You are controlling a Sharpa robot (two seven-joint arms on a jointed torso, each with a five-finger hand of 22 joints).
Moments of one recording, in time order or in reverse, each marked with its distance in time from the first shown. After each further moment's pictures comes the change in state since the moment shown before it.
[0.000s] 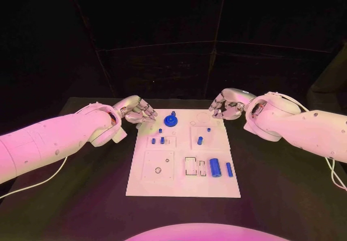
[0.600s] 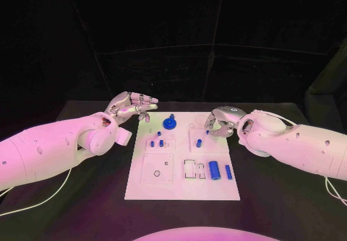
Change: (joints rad) left arm -0.006 -0.064 -0.002 0.139 0.559 0.018 0.220; left_hand 0.000 0.011 -0.005 0.010 0.000 0.025 -0.011 0.008 -0.002 0.027 -0.013 0.020 0.003 -0.110 -0.007 -0.166 -0.229 0.016 -0.042 -0.004 -0.105 -0.083; right arm -0.080 0.032 0.000 -0.011 -0.186 0.004 -0.023; right_hand -0.002 -0.016 0.030 -0.002 -0.012 -0.010 0.023 -0.023 -0.003 -0.022 0.029 -0.054 -0.116 0.000 0.015 -0.003 -0.003 0.016 -0.018 0.018 -0.030 -0.054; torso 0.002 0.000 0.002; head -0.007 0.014
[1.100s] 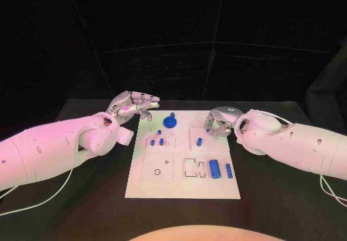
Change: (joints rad) left arm -0.004 -0.008 -0.001 0.029 0.046 -0.001 0.015; left_hand 0.000 0.000 -0.002 0.002 0.000 0.004 0.004 0.000 -0.001 0.003 0.004 0.000 -0.001 -0.003 0.004 -0.007 -0.012 0.000 -0.003 0.003 -0.011 -0.006; right arm -0.010 0.044 0.000 -0.056 -0.022 0.020 -0.002; right_hand 0.011 0.006 0.042 -0.005 -0.034 0.002 -0.002 0.000 0.002 0.008 -0.001 -0.004 -0.046 0.000 0.000 -0.002 0.000 0.000 0.000 0.000 -0.004 -0.005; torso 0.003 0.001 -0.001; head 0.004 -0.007
